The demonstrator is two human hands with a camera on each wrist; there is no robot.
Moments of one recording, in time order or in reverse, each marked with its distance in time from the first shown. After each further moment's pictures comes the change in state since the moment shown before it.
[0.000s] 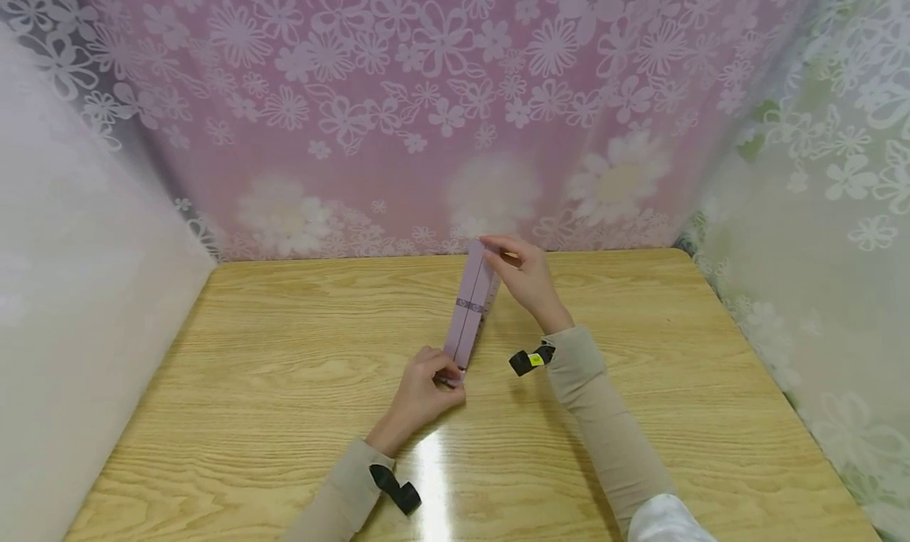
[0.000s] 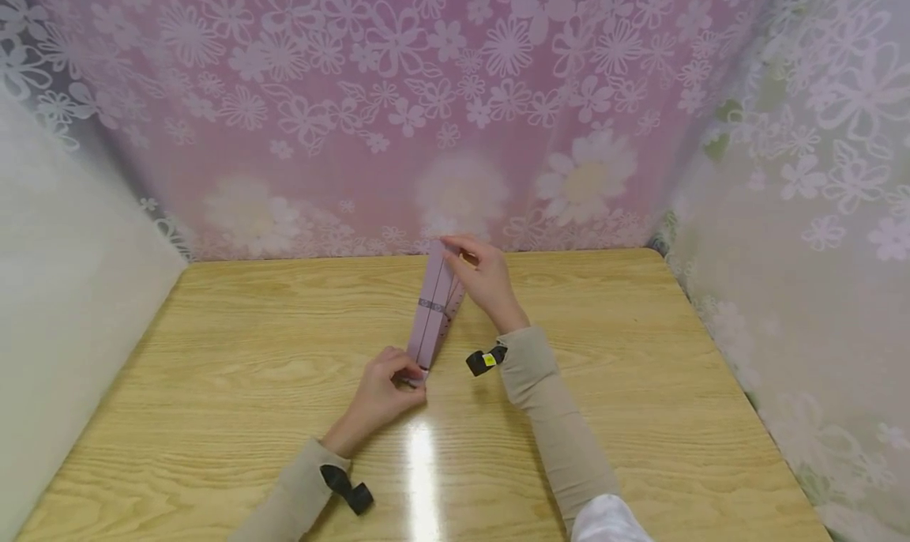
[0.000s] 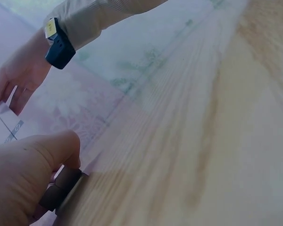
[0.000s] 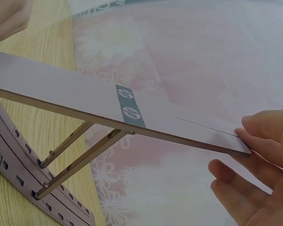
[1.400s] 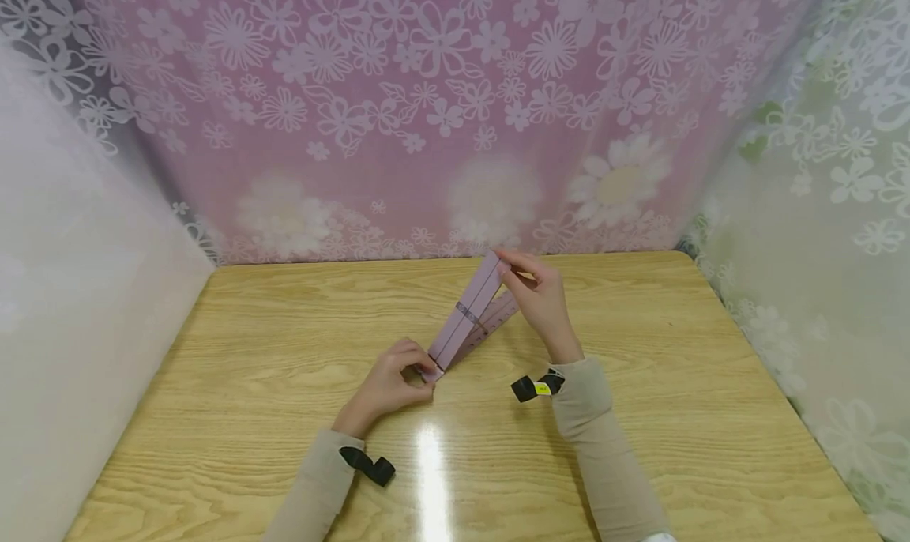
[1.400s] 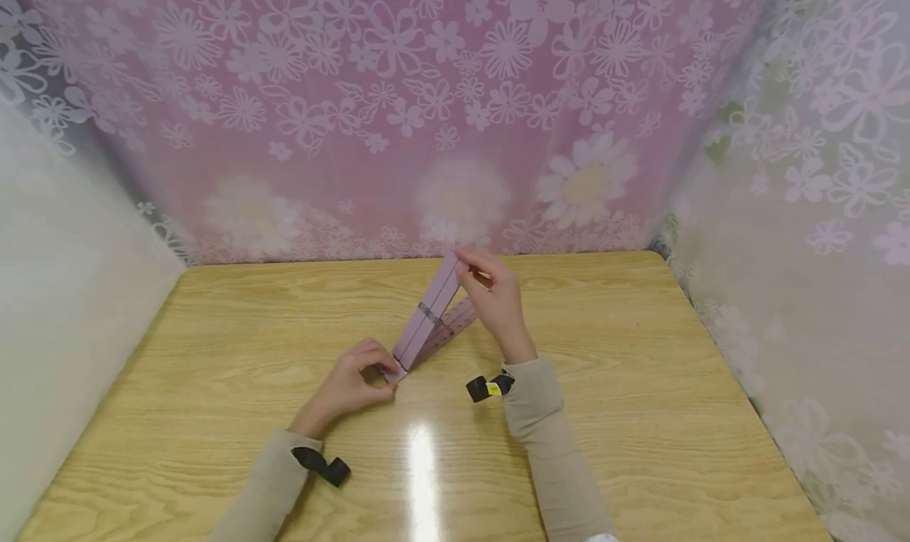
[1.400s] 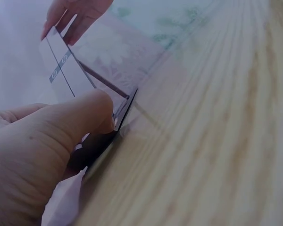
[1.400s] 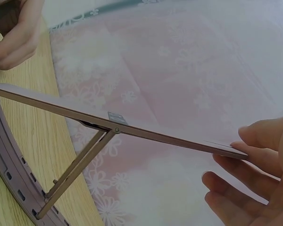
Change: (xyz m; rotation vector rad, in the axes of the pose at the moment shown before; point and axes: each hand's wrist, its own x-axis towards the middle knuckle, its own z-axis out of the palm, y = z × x) left_hand 0.003 -0.038 -0.048 -0.052 -0.157 0.141; right_hand -0.031 -0.006 0.002 0.032 0.153 -0.011
